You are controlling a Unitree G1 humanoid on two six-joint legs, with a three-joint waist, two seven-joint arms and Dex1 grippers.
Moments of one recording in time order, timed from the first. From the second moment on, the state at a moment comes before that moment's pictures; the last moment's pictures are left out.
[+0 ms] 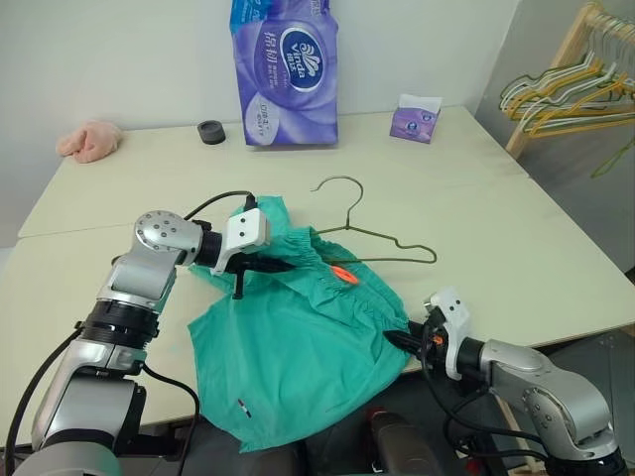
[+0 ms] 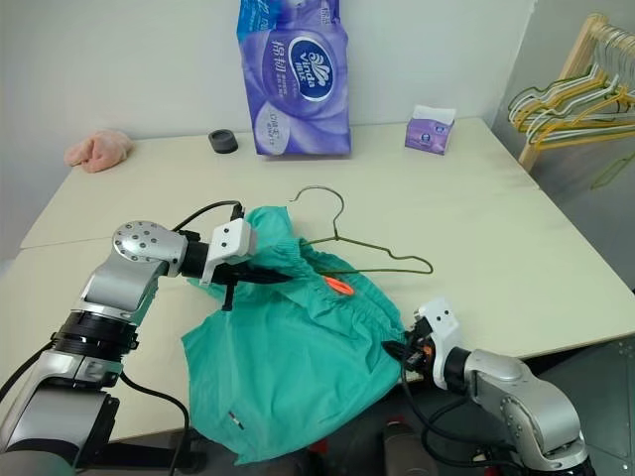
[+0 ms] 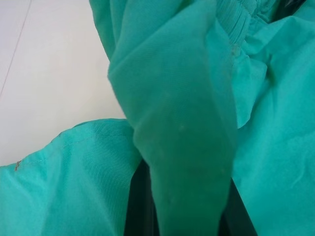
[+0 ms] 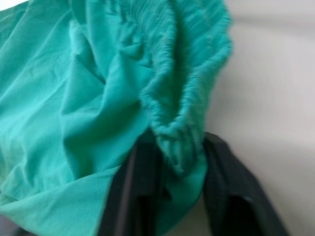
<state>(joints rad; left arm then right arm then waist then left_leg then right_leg) -0.66 0.73 -0.16 0.28 -0.15 0.13 -1.38 0.01 -0.46 0.05 -0.53 0.49 0.94 0.52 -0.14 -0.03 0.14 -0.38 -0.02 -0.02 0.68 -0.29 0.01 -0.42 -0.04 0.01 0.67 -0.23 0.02</state>
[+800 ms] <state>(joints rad) -0.56 0.93 -0.15 0.11 -0.23 0.25 -1.51 -0.15 -0.74 -0.07 -0.42 0.64 0.90 0.82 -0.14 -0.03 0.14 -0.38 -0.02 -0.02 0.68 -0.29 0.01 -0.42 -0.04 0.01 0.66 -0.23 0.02</state>
